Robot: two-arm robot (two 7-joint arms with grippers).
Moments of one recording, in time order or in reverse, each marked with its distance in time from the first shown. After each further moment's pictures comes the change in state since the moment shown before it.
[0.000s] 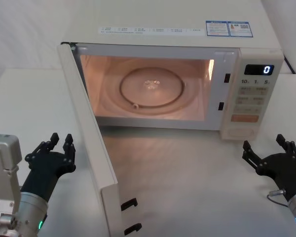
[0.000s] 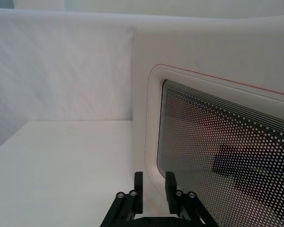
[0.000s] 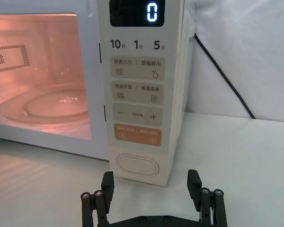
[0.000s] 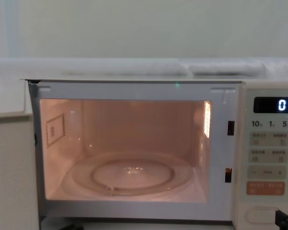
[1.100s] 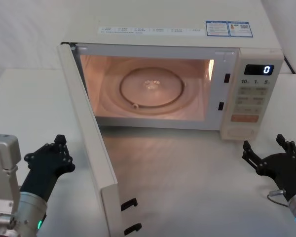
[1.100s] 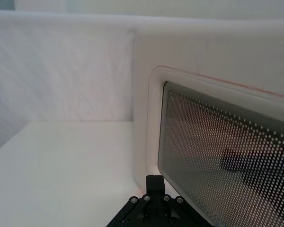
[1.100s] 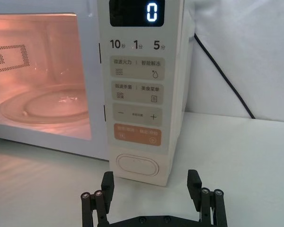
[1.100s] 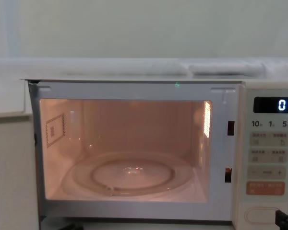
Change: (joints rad) left arm 0.001 -0.002 -0.005 -0.003 0.003 0.000 -0.003; right arm 0.000 0.000 0.000 0.000 0.000 0.000 0.000
